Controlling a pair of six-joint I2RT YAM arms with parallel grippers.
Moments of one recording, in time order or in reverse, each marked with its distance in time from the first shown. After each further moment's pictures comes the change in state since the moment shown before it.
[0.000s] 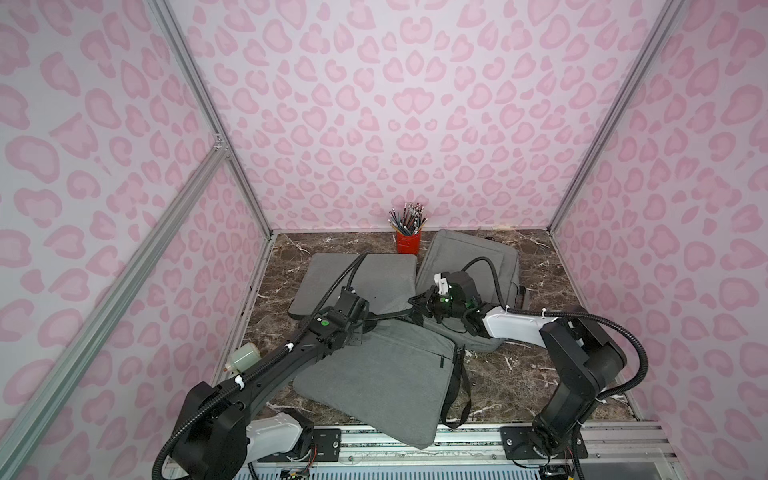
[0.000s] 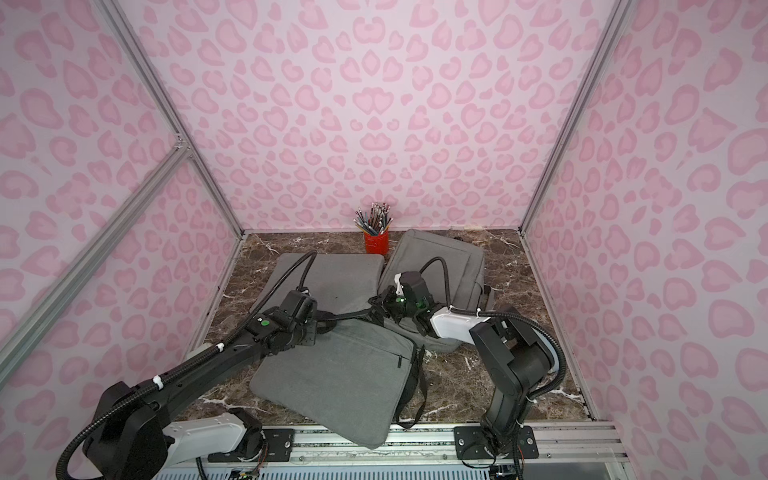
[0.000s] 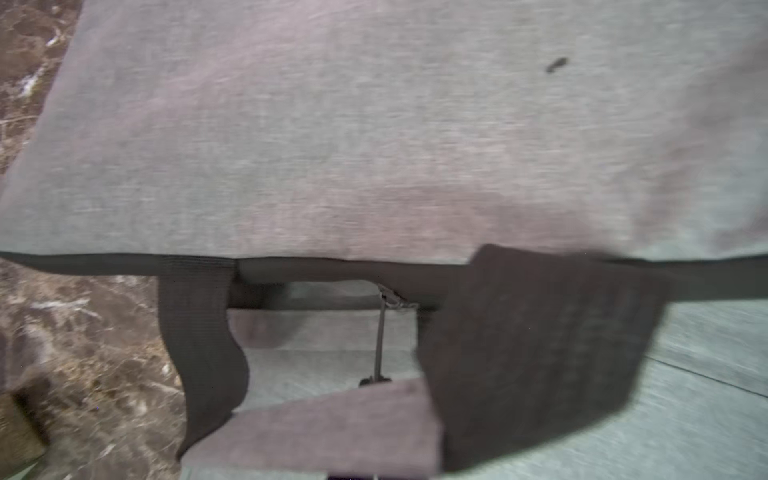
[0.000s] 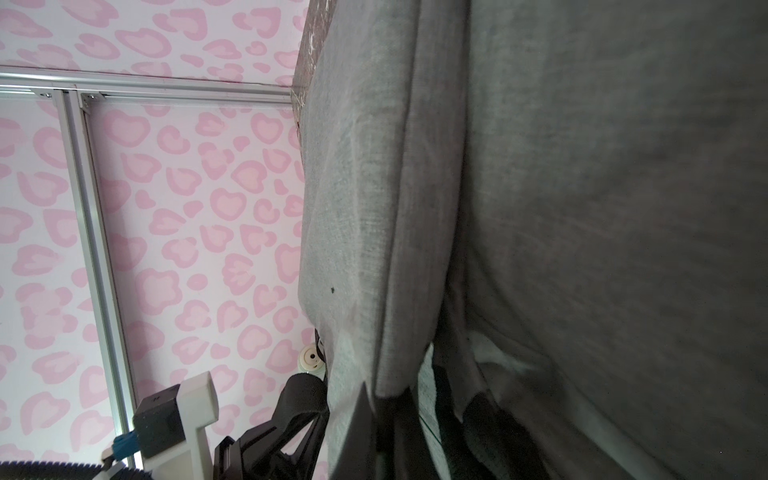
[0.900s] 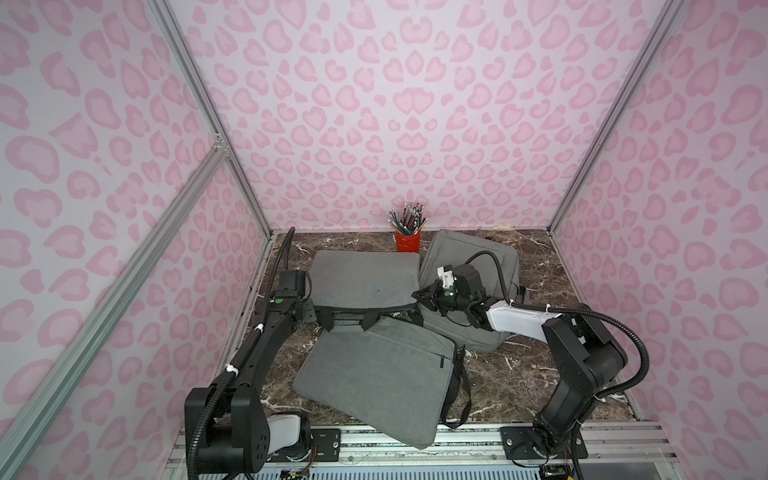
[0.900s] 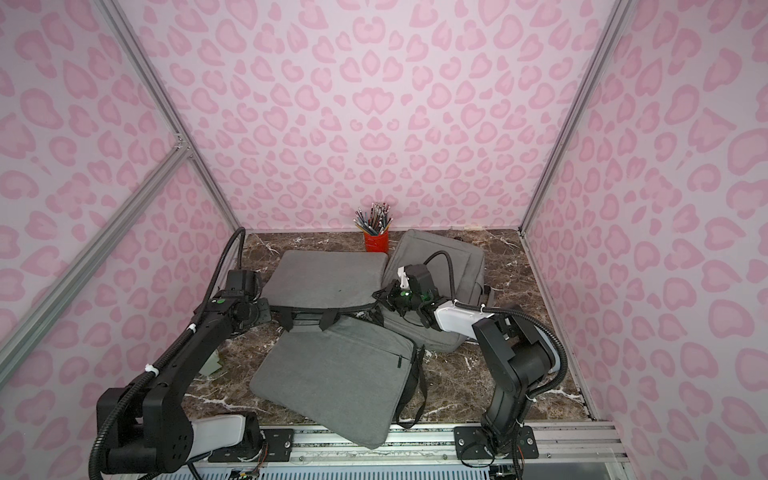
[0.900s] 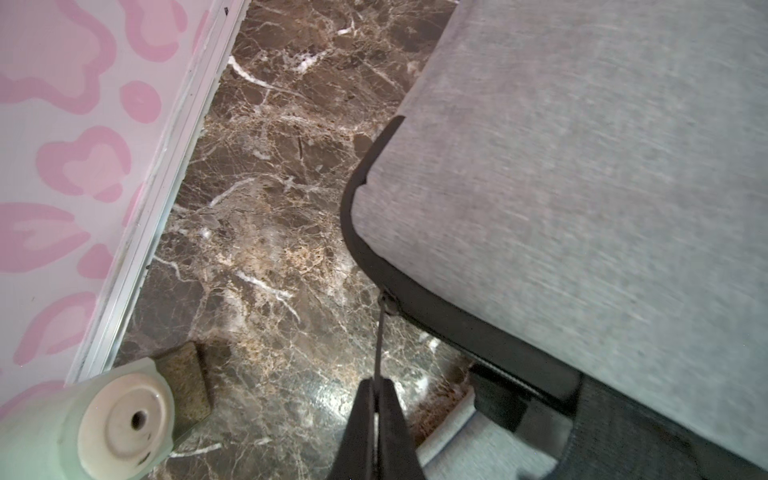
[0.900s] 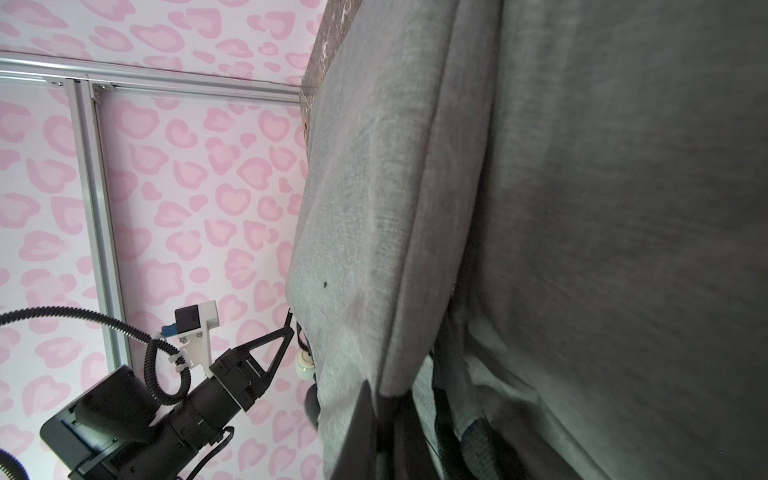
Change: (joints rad) left arm 0.542 0.066 0.095 0.007 0.050 0.101; right arm -0.061 0.014 0.048 -0.043 -0.078 -0.084
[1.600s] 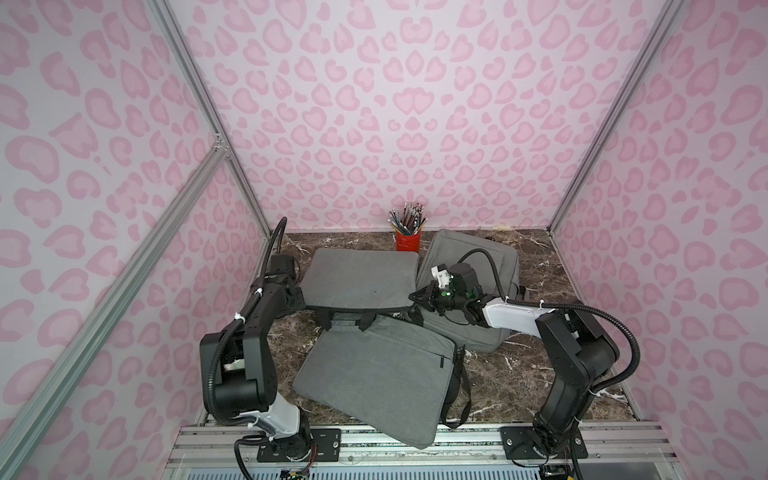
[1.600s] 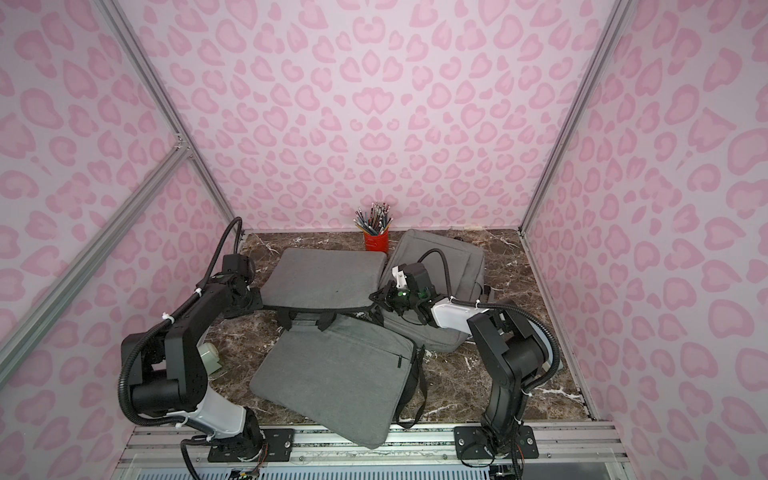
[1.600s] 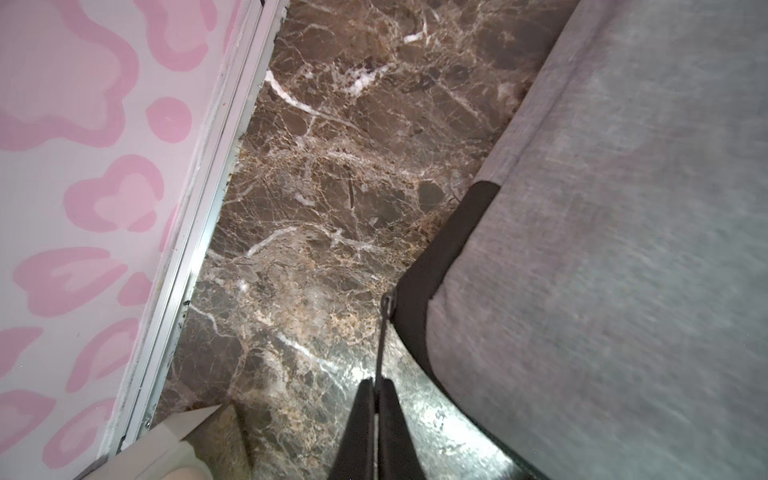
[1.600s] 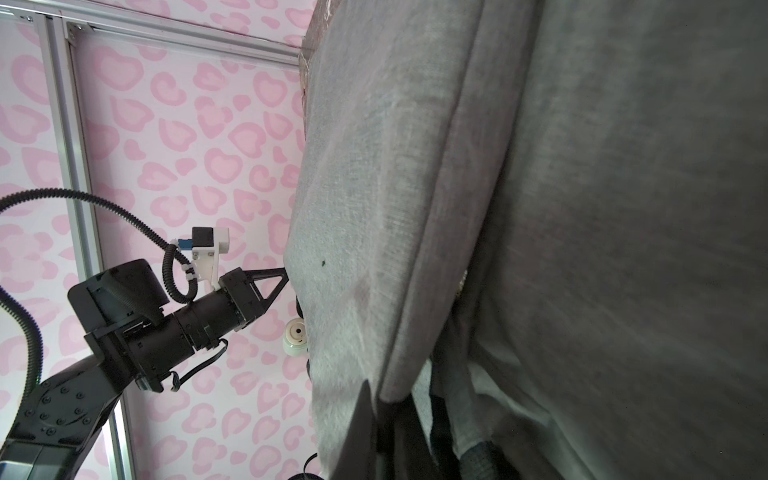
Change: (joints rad) left arm 0.111 0.327 0.210 -0.015 -0.038 0.096; right arm 0.002 0.049 0.042 -0.023 -0.074 -0.090
